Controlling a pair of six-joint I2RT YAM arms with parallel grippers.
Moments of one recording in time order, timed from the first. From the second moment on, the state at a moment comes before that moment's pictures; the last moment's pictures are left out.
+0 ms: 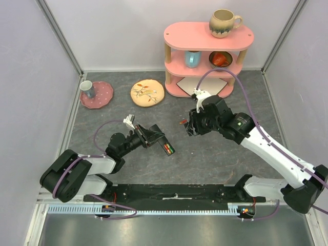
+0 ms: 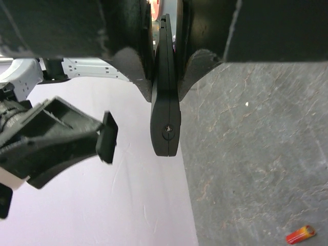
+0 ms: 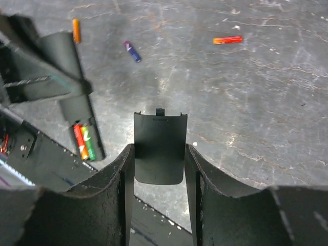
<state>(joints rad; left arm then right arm) -0.55 1.29 0.16 1.13 0.40 -1.34 0.69 1.18 1.16 -0.72 -0.01 0.35</state>
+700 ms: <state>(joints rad) -0.55 1.37 0.18 1.24 0.40 -1.37 1.02 1.48 1.42 -0.92 0.05 0.33</state>
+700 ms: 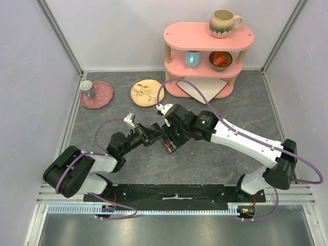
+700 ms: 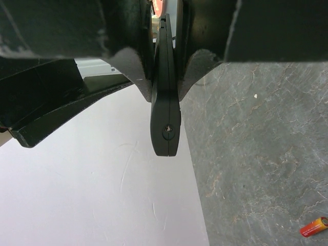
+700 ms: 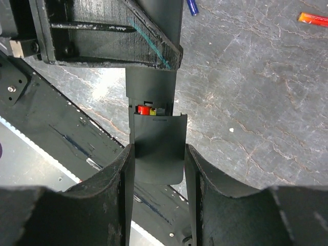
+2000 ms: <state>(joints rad) -0.56 1.37 0.19 1.24 0.39 -1.41 1.07 1.55 1.44 -0.93 0.10 0.35</state>
